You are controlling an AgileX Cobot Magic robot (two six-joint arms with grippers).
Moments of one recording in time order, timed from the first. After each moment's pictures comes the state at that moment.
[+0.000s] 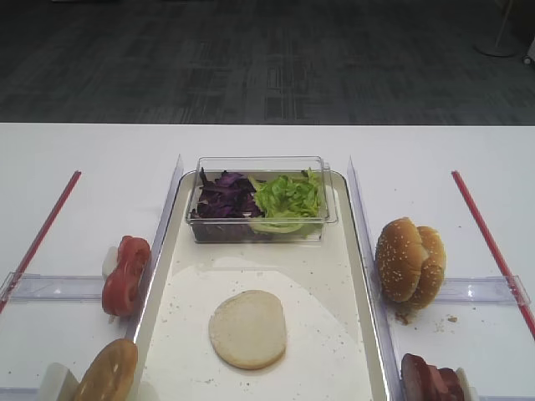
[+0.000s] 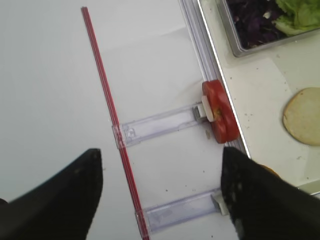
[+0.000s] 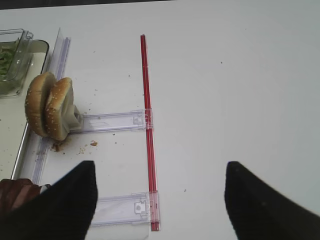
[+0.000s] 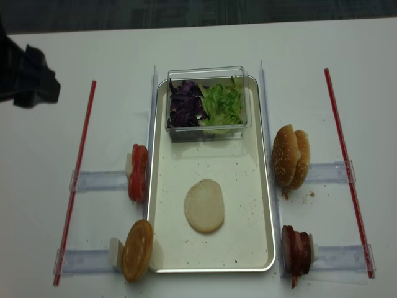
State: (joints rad) left arm -0.02 1.16 -1.25 -0.08 1.25 0.20; right arm -0.06 -0.02 -0.48 0.01 1.14 0.03
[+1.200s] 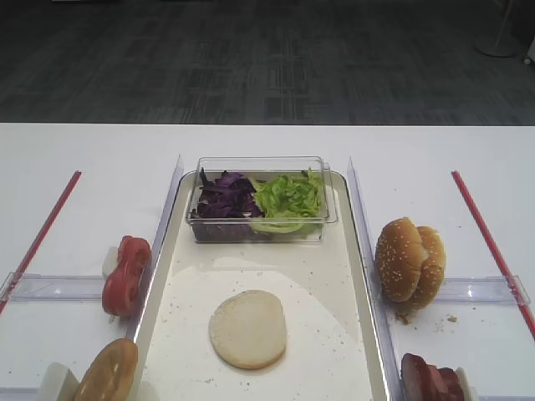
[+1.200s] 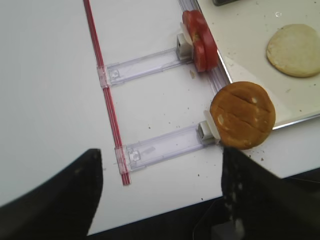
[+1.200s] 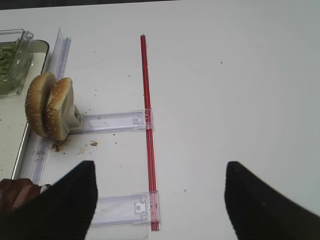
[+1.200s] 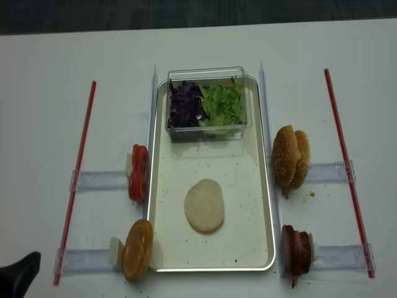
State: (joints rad) left arm -0.02 0.32 -0.67 -0.08 1.27 0.19; right arm -0.06 -0.02 -0.48 0.01 1.14 0.03
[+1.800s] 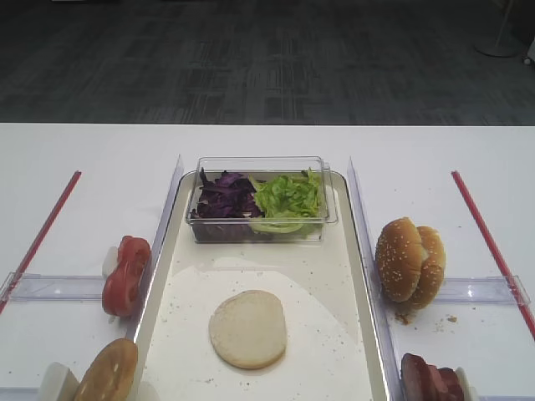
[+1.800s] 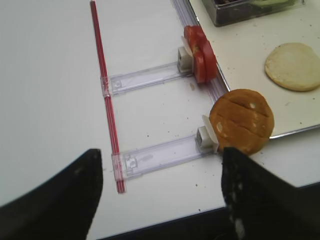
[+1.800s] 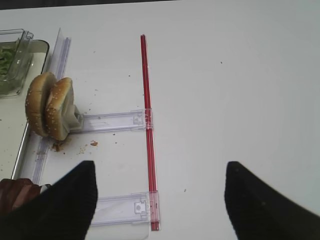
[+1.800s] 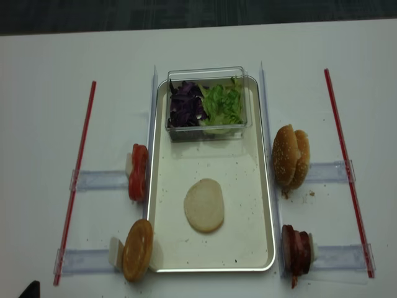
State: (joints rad) left arm -0.02 0.05 -0.56 -0.08 1.27 0.13; right arm -0.06 -0.02 -0.48 0.01 1.14 0.03
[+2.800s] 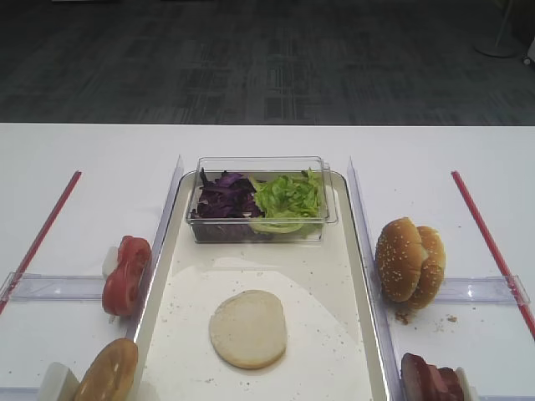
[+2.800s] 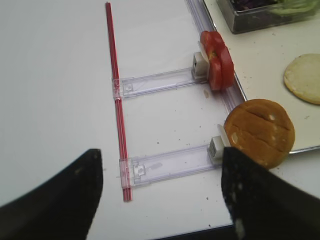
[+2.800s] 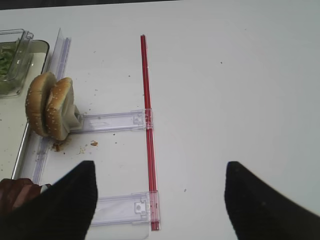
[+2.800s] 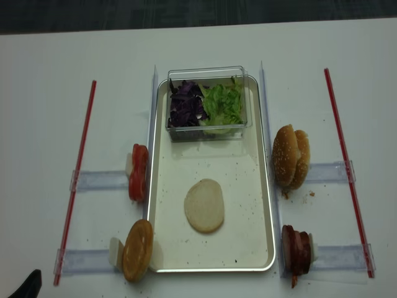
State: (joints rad) left arm -0.02 0.03 -0.49 -0.05 1.19 0.08; right arm -0.06 -0.02 -0.48 0.01 1.14 0.03
